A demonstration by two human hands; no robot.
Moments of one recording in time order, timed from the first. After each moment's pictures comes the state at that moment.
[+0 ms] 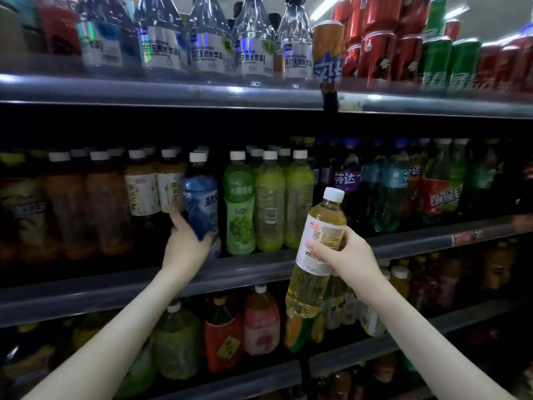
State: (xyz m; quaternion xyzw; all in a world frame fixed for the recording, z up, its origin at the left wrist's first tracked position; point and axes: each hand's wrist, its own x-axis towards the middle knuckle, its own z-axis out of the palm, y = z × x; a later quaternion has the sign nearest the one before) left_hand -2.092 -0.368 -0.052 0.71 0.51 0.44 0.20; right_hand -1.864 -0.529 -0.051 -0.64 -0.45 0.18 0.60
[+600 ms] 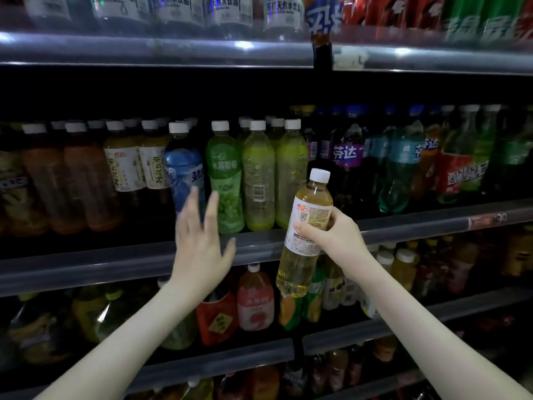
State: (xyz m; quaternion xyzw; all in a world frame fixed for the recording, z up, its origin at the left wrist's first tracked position) left_hand -2.049 -0.407 -0.093 0.80 0.40 0.44 -0.10; right_hand -1.824 -0.498 -0.063 -0.61 -0.50 0.22 0.58
